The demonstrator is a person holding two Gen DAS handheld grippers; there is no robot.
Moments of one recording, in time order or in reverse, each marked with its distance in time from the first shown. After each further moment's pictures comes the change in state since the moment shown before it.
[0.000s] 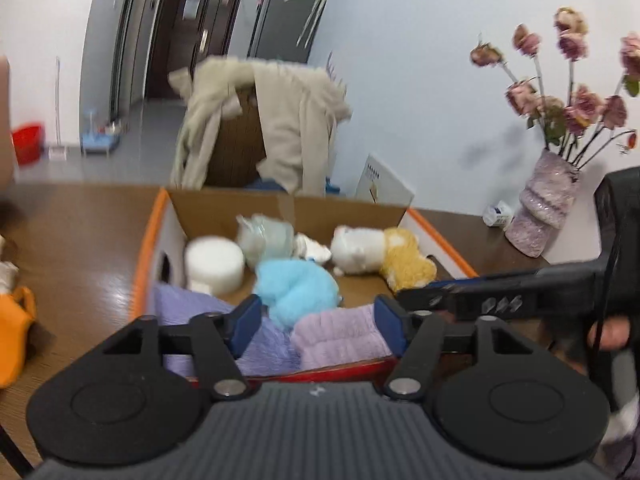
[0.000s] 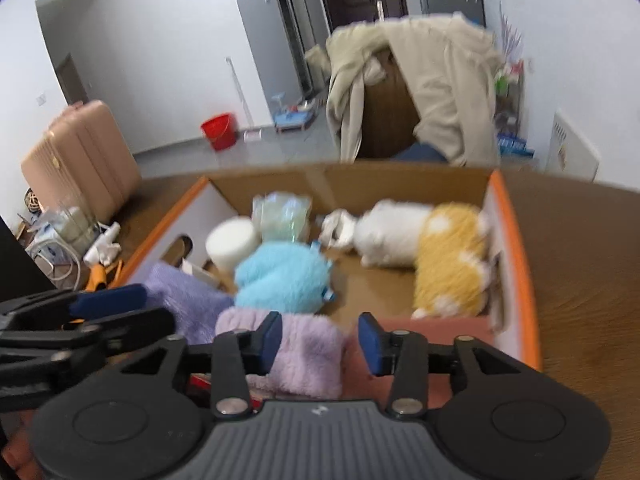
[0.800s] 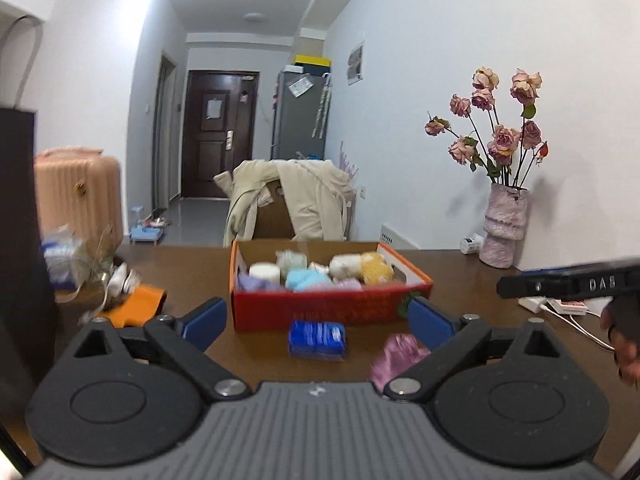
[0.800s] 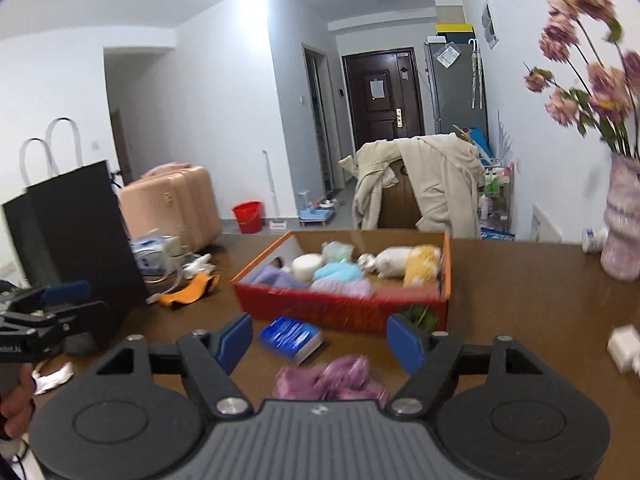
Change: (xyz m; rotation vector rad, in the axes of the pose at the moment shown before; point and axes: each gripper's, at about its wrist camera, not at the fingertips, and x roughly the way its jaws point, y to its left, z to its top) left arm -0.252 -0.076 -0.131 0.083 -0.266 0.130; right arm -0.243 0.049 -0.173 -0.077 -0.302 0.052
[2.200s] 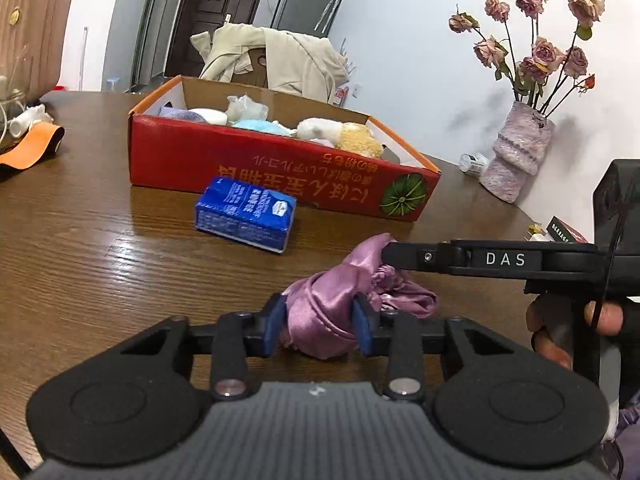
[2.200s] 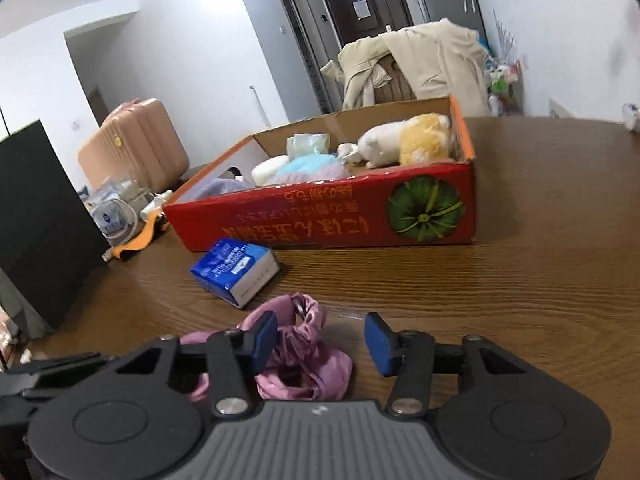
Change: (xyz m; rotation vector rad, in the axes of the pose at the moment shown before) left arm 0.169 -0.023 -0.076 -0.184 0.319 -0.099; right arm 0.181 -0.071 -0.046 0.150 0.235 0.081
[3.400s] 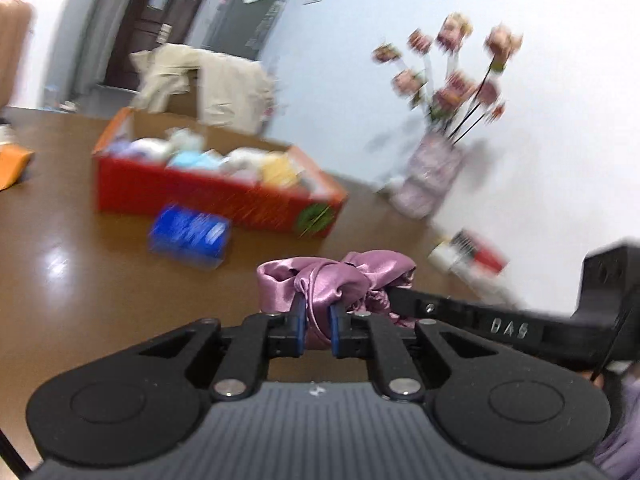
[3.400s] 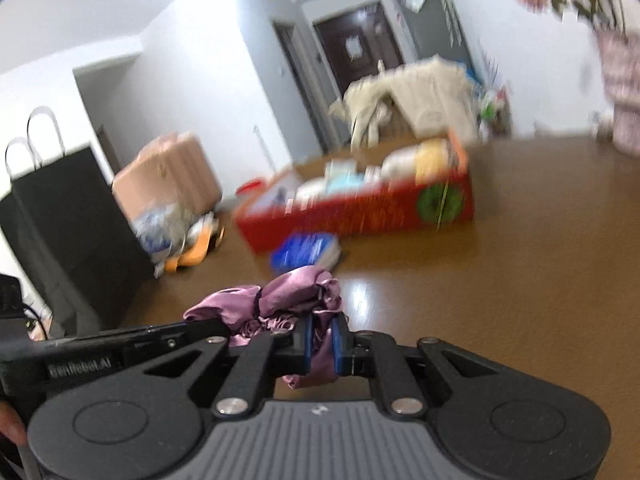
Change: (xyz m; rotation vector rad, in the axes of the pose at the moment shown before) left arm -0.071 0.003 0.023 0.012 -0.051 -0.285; right arm -0.116 0.063 -0.042 0.018 -0.210 -0.050
